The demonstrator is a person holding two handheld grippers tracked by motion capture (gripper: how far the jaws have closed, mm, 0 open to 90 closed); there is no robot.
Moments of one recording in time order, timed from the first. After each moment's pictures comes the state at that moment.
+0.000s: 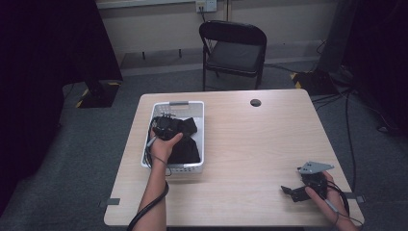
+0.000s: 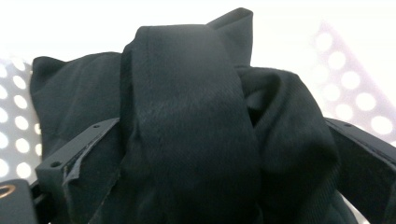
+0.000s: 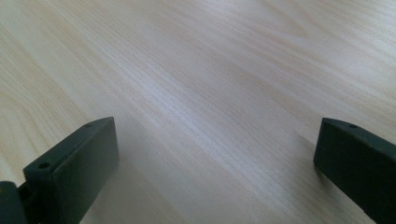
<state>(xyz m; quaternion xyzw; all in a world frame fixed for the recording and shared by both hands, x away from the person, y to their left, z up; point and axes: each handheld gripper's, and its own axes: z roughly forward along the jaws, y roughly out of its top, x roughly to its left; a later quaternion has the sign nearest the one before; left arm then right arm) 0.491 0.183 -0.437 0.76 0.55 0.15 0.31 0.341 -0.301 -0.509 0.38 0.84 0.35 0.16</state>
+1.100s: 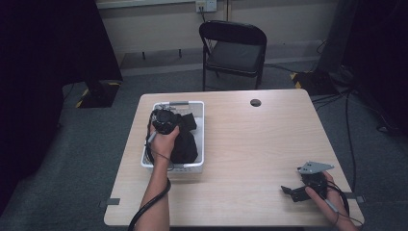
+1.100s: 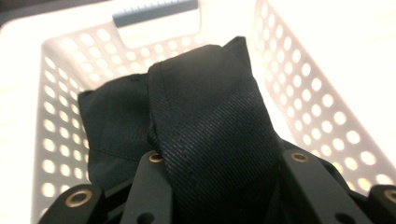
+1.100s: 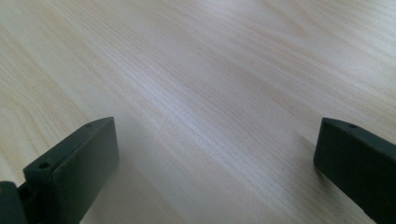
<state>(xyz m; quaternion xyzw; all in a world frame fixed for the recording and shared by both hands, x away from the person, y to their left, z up) 0.487 0.179 -0.402 0.75 0.54 0.22 0.31 0.341 -0.301 -0.509 0.38 0.84 0.35 0.16</state>
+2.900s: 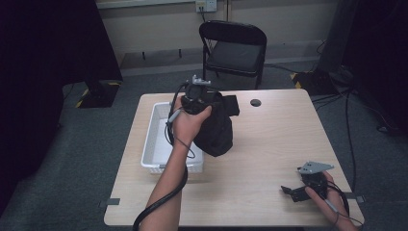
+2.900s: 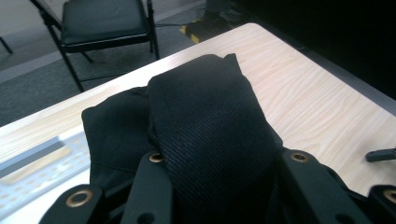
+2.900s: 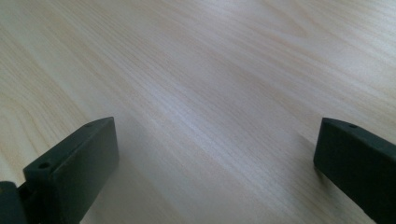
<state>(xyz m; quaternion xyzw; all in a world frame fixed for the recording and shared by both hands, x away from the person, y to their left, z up) 0.463 0.073 -0.286 0.80 0.40 0.17 0.42 0.341 -0.301 -0.509 0.38 0.84 0.35 0.16</state>
